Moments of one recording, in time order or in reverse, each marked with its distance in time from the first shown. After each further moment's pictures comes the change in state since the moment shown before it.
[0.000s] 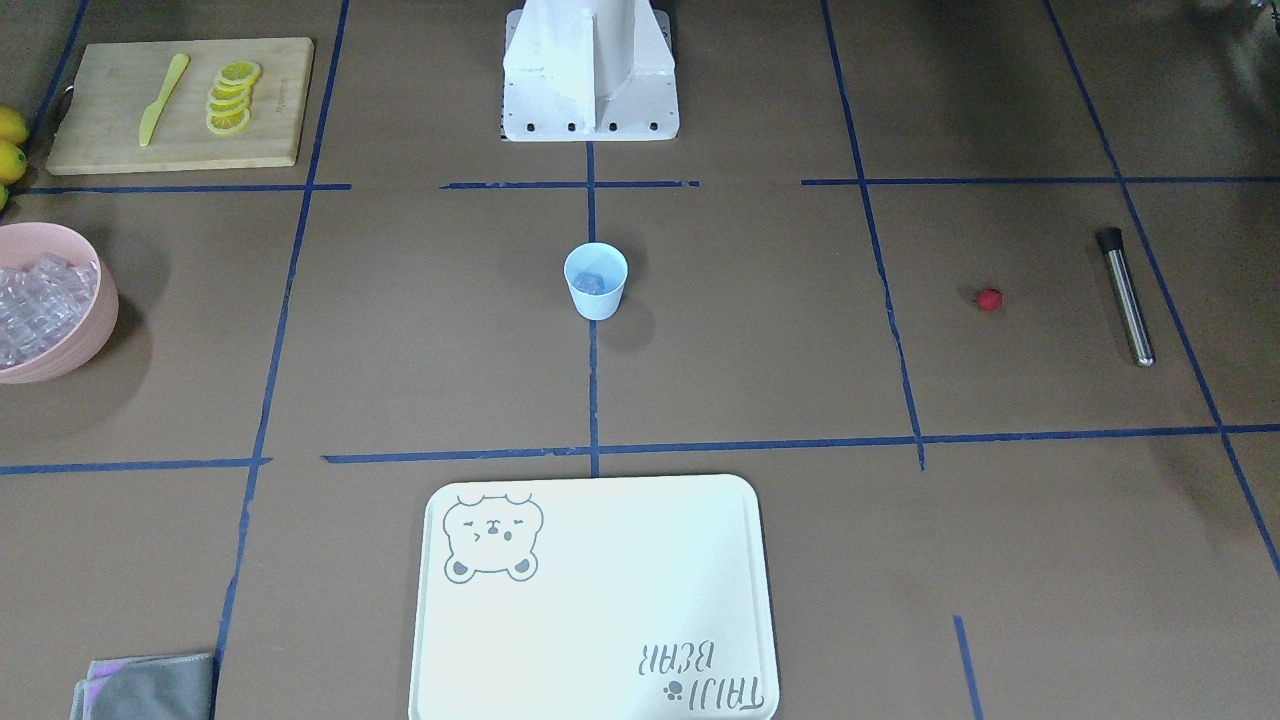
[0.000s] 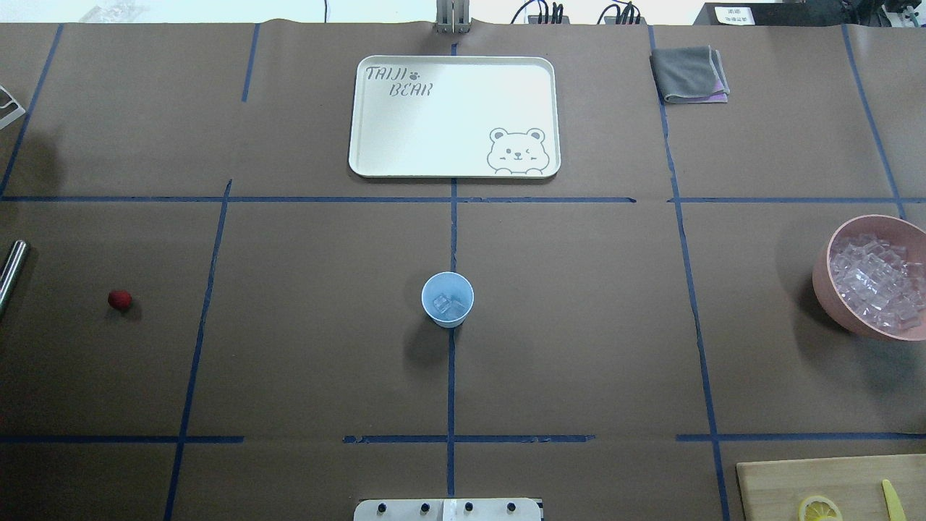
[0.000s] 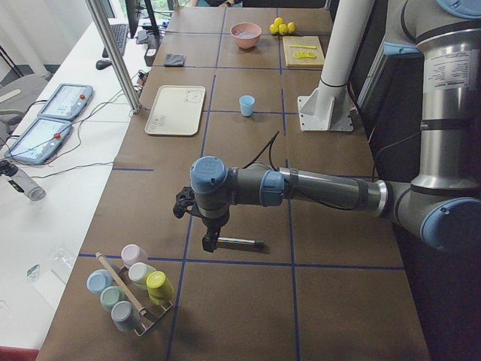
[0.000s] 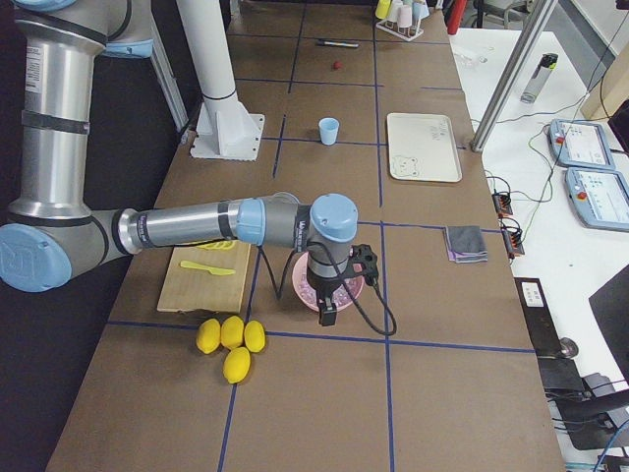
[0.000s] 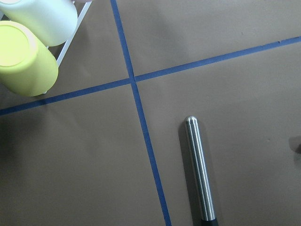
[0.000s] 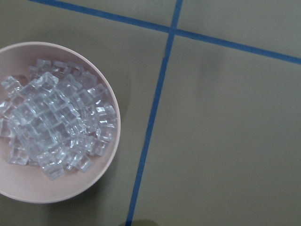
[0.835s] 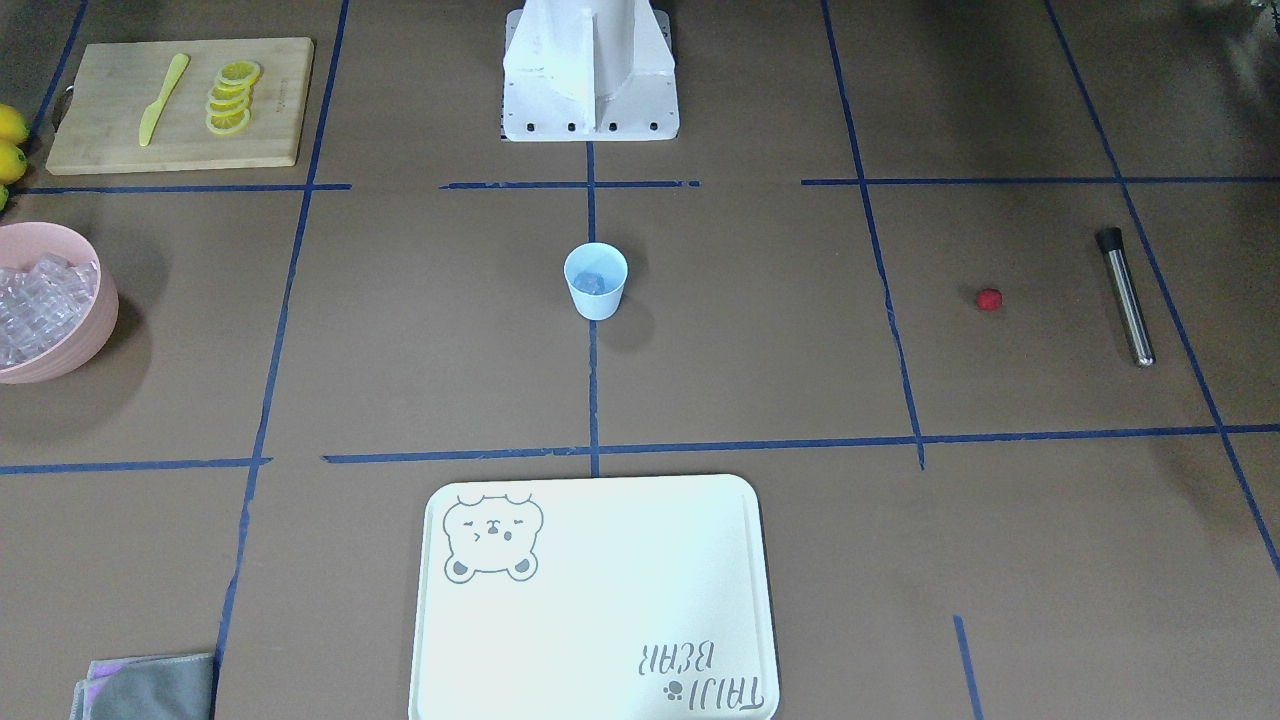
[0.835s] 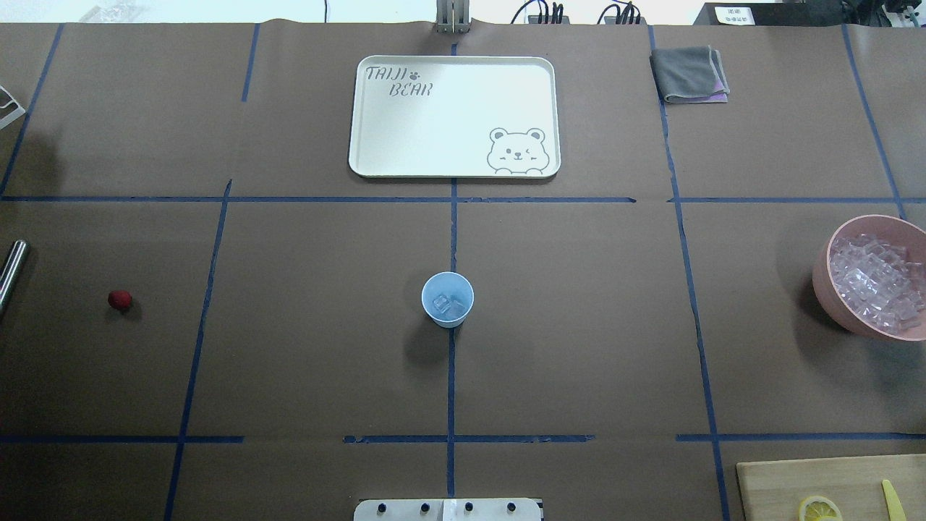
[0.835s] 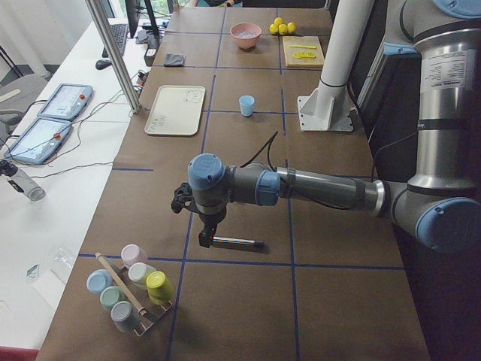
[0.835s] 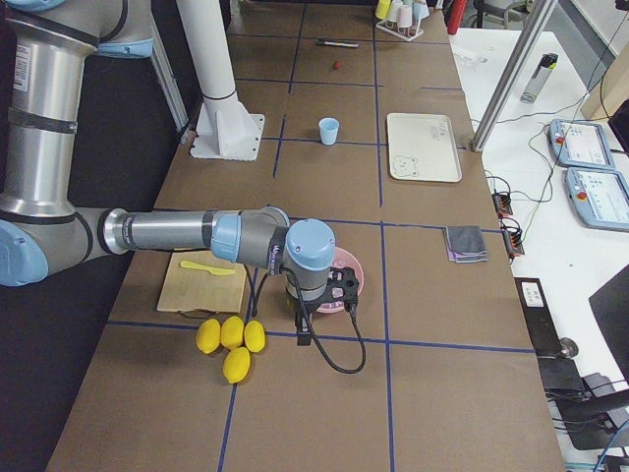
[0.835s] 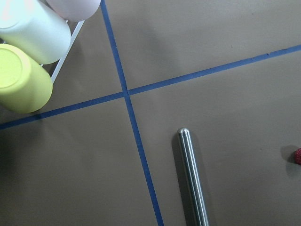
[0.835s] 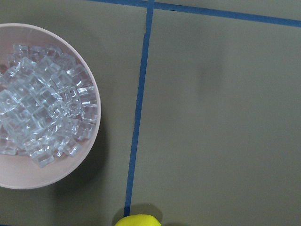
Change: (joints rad) left arm 0.045 -0.004 0.032 -0.064 -0.008 -0.043; right arm 0.038 -0.038 -0.015 0.000 0.025 0.010
